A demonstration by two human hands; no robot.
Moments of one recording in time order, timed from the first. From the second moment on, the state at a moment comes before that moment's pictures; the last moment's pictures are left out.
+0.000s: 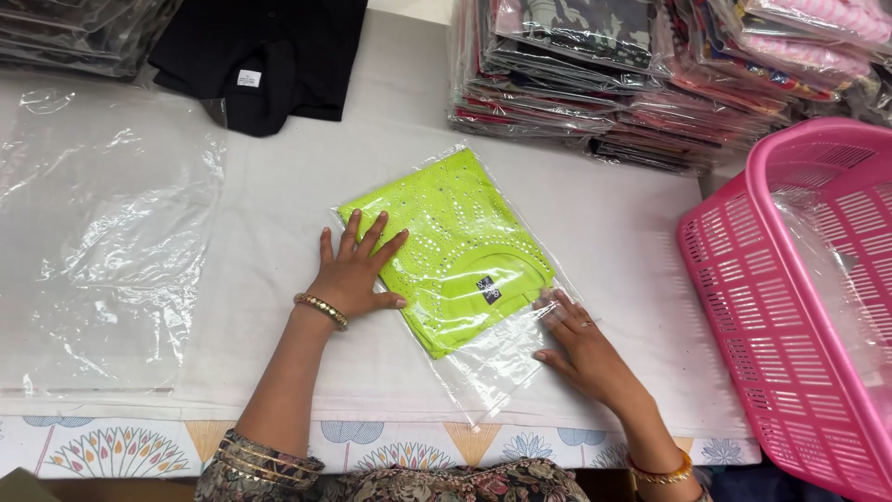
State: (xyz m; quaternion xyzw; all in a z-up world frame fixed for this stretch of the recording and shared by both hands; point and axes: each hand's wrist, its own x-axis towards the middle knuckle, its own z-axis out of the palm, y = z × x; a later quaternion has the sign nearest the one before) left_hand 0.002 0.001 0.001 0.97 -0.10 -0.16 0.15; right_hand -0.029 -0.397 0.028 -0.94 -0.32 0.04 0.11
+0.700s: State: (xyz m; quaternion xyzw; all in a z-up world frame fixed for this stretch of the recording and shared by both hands) left_hand -0.078 -0.001 0.028 0.96 -0.13 -0.13 0.19; right_hand 0.031 -0.379 0.028 -0.85 0.01 0.21 0.48
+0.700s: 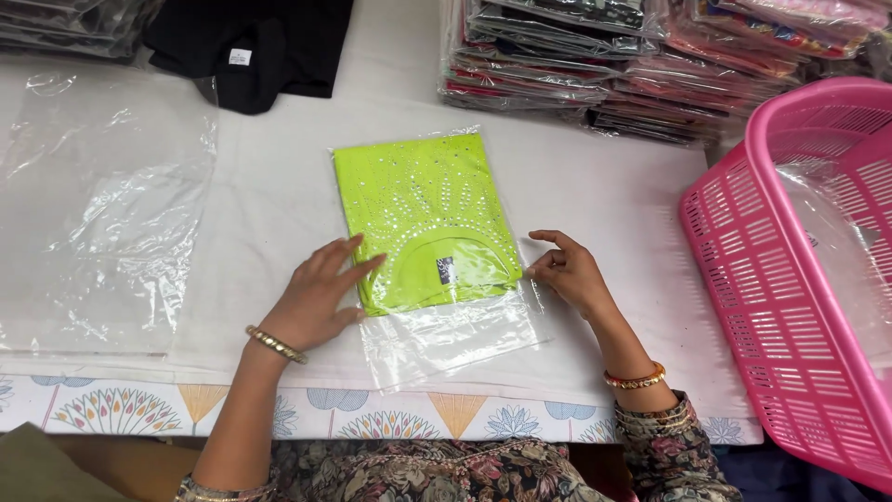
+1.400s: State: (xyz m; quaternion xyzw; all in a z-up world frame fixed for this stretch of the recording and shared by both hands) left_hand -0.122 -0.020 -0.012 0.76 0.06 0.11 0.64; right_hand 0.028 -0.405 0.003 -0.74 -0.09 0.18 0.64
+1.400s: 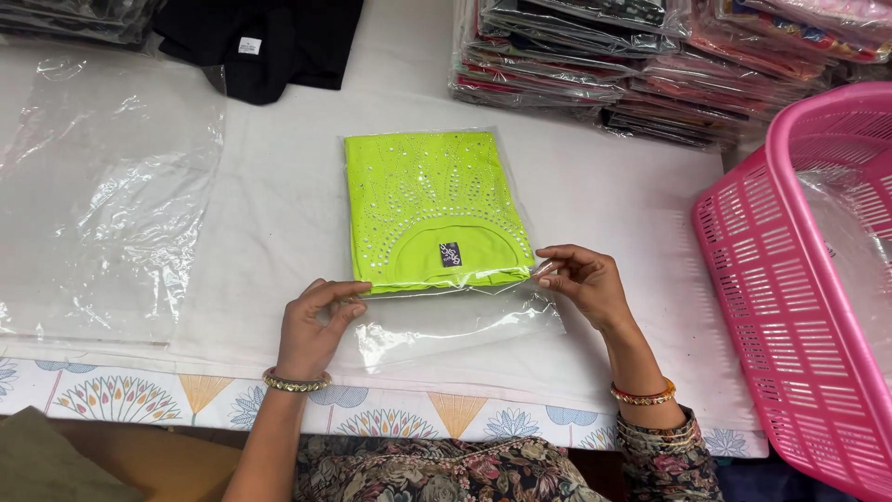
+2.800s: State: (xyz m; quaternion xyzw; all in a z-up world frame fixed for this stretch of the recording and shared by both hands) left_hand -0.099 -0.005 -0.026 0.58 0.21 0.00 0.79; right_hand 0.002 -0.353 0.017 -0.63 0.11 0.24 0.73
